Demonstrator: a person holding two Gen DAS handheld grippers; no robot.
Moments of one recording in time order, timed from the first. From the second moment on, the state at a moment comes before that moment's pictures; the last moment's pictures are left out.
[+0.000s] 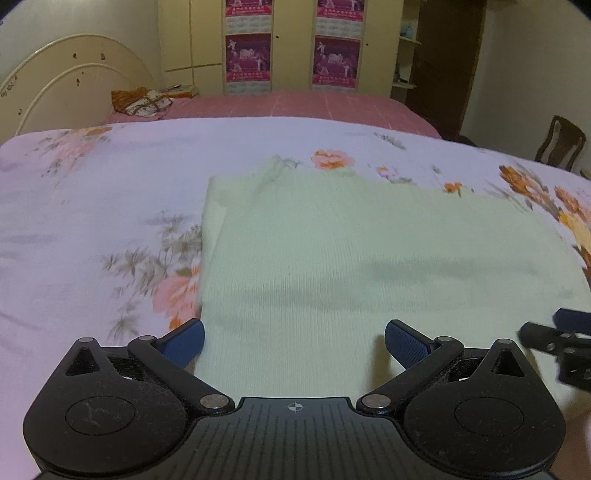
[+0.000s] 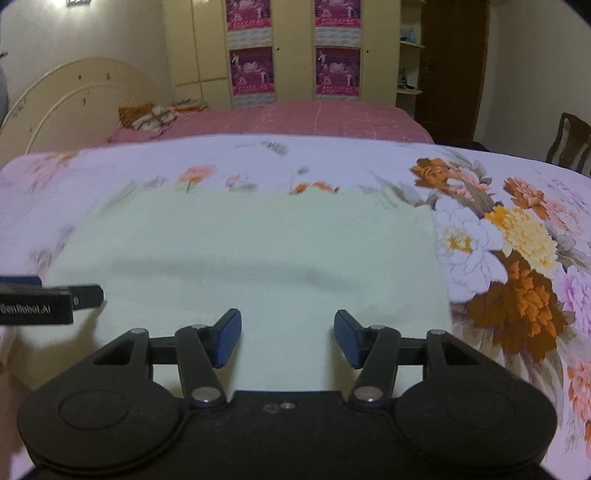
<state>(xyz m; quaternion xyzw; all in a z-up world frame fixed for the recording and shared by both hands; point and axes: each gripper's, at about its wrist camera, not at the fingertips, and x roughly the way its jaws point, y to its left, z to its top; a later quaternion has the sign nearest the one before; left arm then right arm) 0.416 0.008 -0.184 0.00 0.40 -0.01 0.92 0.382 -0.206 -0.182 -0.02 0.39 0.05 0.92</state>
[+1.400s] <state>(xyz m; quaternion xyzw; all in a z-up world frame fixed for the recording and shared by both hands) 0.343 0.030 -0.198 -0.17 0.41 -0.02 0.89 0.344 -0.201 -0.188 0.00 0.40 0.05 0.92</state>
